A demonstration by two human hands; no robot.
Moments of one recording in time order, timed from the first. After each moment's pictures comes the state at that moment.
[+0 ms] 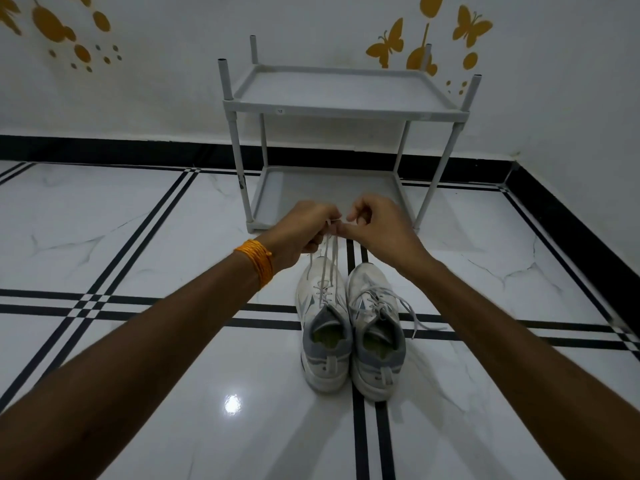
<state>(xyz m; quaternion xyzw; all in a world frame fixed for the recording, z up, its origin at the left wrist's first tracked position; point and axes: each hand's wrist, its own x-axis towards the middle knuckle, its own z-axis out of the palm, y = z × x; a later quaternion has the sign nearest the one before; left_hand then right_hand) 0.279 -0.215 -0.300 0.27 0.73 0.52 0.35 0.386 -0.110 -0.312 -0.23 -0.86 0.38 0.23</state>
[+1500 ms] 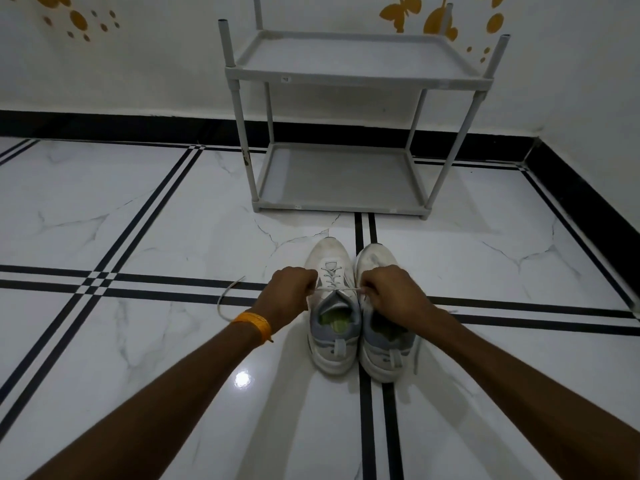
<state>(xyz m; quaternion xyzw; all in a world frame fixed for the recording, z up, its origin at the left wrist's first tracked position) 0.277 -0.263 -0.457 0.48 0.86 0.16 0.10 0.426 -0.106 -0.442 -0.21 -0.96 0.16 0.03</state>
